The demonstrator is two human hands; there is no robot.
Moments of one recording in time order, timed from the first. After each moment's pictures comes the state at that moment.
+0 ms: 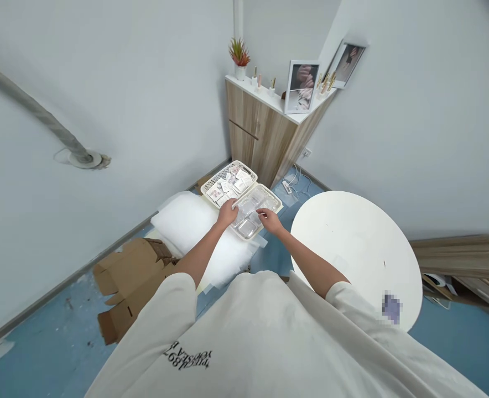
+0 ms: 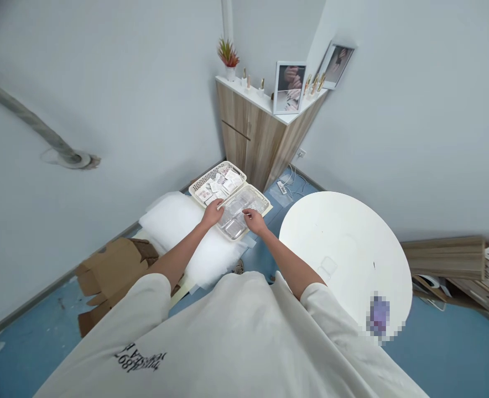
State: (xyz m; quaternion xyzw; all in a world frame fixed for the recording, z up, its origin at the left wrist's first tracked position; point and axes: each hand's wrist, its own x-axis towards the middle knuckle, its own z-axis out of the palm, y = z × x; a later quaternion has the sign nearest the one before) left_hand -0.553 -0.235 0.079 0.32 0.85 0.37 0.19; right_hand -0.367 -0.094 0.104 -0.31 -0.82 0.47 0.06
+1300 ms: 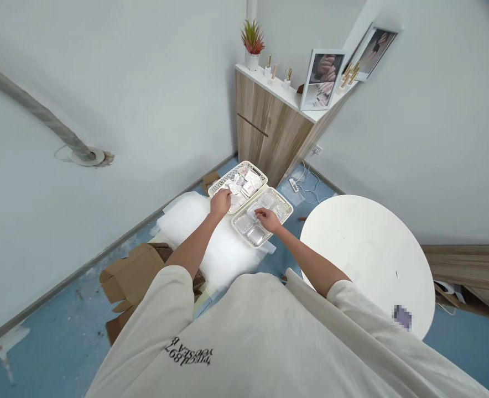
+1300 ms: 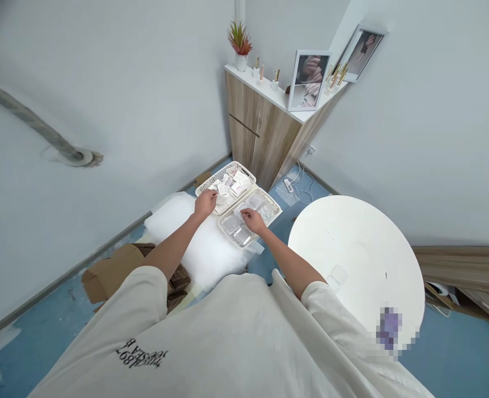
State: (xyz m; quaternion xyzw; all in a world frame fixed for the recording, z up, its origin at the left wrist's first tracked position) left_hand -0.650 -0.239 0.086 0.35 0.88 0.28 0.11; right_hand -0.434 -0.099 0.100 -0.31 -0.78 0.55 0.01
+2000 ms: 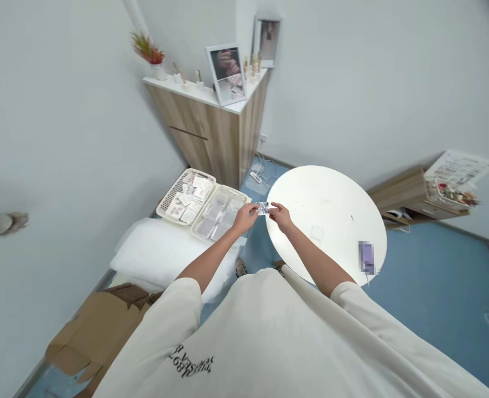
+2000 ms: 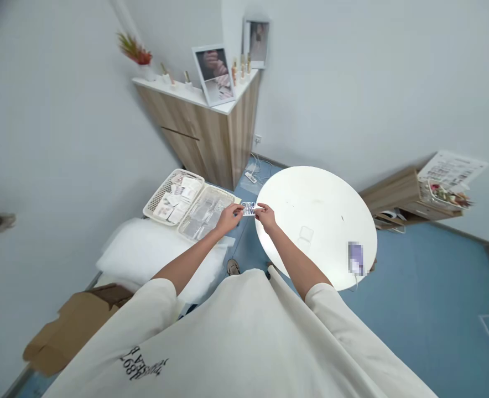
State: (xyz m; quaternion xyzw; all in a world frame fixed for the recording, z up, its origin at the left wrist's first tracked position) left_hand -0.401 -0.123 0.091 0.53 0.62 0.50 0.28; right_hand -0.232 -0.041 0.112 -0.53 -0.43 0.66 0.31
